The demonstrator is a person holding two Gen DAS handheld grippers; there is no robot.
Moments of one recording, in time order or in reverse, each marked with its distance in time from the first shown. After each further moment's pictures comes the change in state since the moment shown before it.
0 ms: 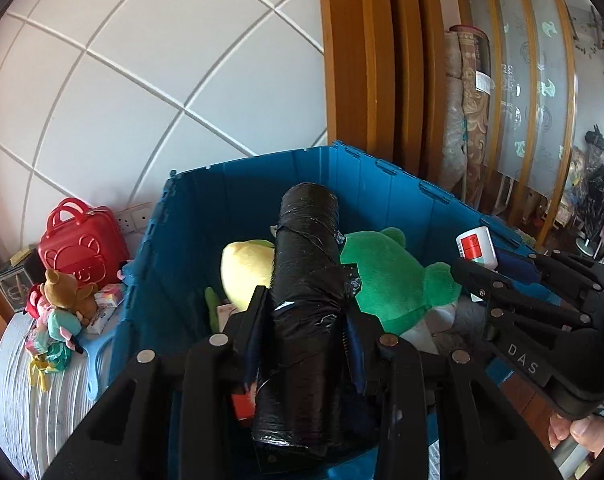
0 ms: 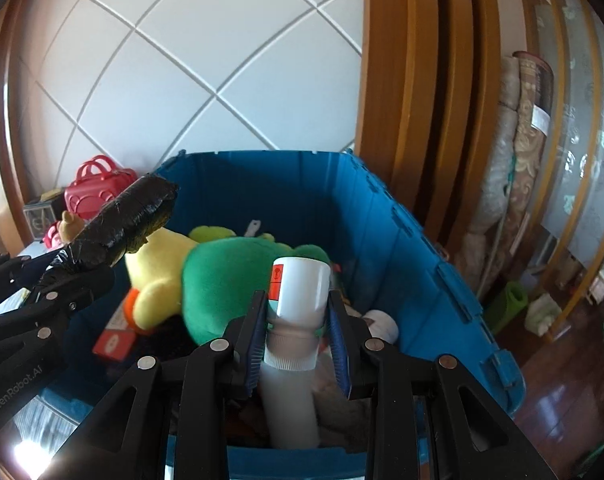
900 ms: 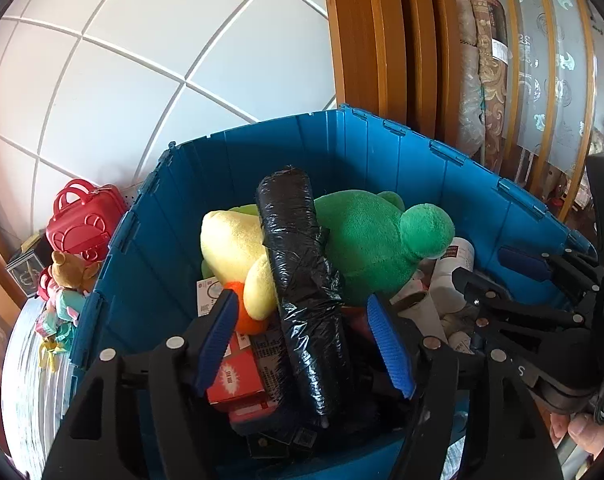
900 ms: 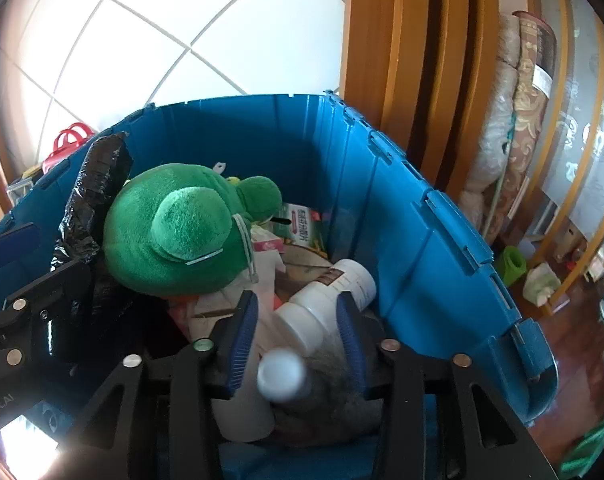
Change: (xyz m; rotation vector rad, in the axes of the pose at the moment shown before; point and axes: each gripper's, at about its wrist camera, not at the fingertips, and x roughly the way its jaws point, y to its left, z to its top) left arm 0.019 -0.013 -0.015 -0.022 0.096 0.088; right arm 0.045 -0.037 -0.026 0.008 0.136 -0.005
